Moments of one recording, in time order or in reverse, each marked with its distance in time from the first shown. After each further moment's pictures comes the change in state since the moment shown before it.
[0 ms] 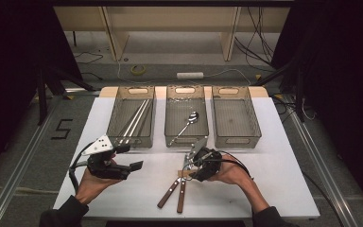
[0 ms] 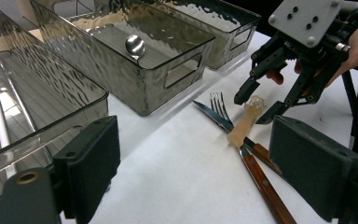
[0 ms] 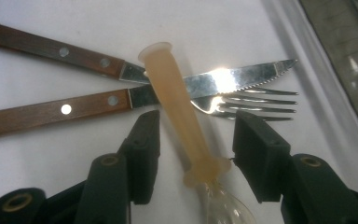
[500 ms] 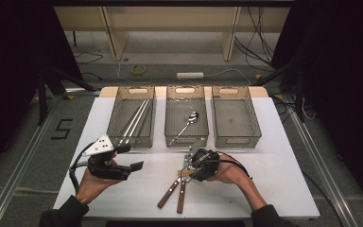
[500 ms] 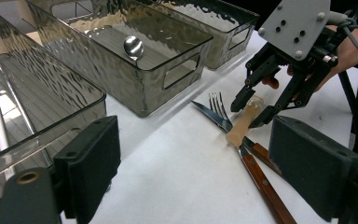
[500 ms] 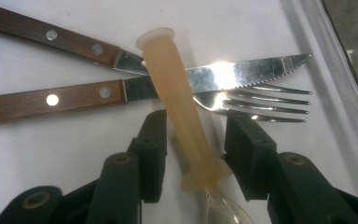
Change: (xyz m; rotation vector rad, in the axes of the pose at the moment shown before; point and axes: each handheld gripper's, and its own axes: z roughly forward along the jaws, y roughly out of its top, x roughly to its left) left arm -0.002 0.000 0.000 0.000 -0.001 0.008; right arm -0.002 0.000 0.010 0.031 -0.002 -0.055
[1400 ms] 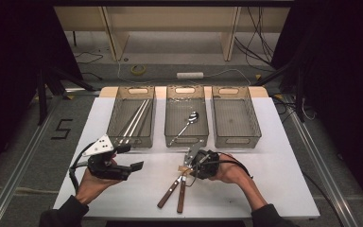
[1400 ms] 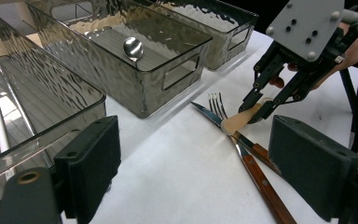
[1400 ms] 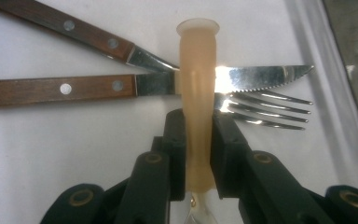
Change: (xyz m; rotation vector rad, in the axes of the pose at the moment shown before) left arm 0.000 0.000 -0.001 -0.001 0.003 0.010; right arm 0.005 0.002 -0.007 -0.002 -0.002 -0.067
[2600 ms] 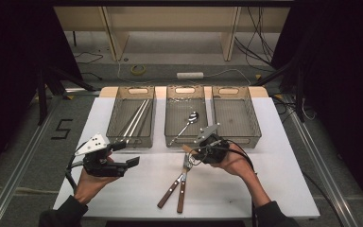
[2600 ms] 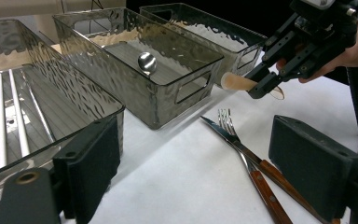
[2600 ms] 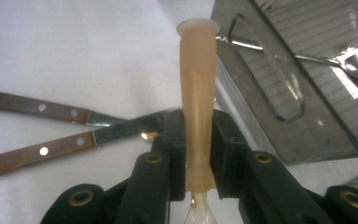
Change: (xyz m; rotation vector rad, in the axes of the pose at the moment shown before) left arm 0.007 -0.001 -0.008 -0.073 0.031 -0.043; right arm -0.025 -0.001 -0.041 -0.172 -0.094 0.187
